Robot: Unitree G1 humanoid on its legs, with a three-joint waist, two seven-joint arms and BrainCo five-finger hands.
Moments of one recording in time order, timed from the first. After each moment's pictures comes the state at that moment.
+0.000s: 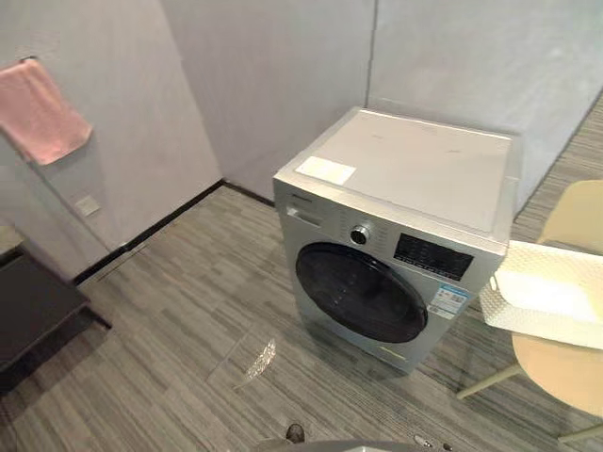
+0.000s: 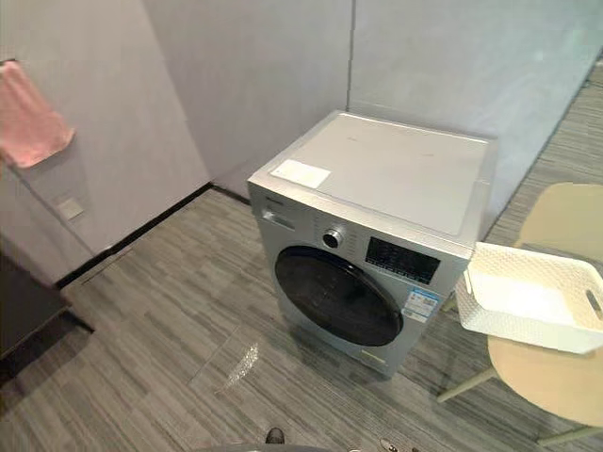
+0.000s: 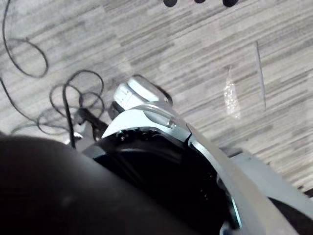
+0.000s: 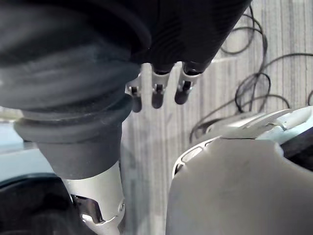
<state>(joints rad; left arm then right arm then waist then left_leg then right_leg) 0.25 0.02 0.39 1.14 -0.20 -0.03 -0.01 0.12 -0.09 -0.36 1.19 0.27 -0.05 0.06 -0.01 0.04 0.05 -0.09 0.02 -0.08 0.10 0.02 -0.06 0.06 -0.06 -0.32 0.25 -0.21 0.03</state>
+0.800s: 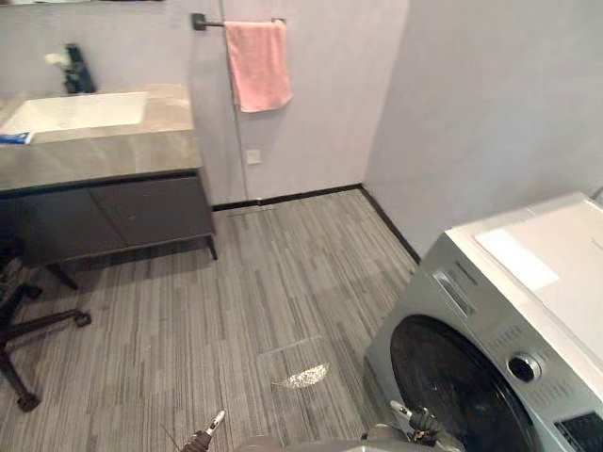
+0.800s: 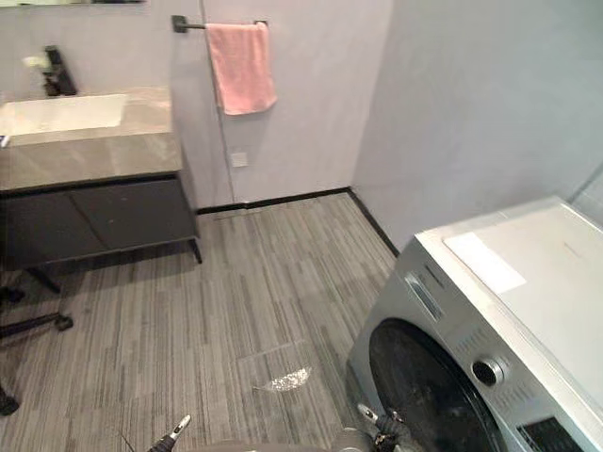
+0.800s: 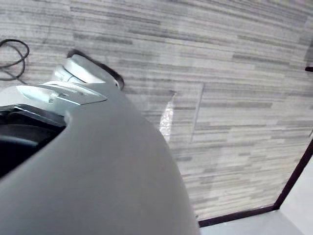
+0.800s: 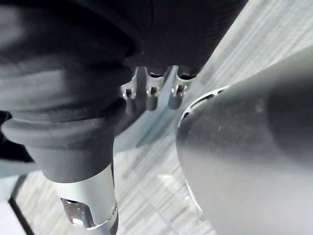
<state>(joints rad) 0.15 0.11 0.23 1.08 -0.20 -0.05 0.02 -0.01 -0.02 -0.34 1.17 0.23 -0.05 0.03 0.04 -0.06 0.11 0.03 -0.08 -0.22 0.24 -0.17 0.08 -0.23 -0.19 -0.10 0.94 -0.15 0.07</state>
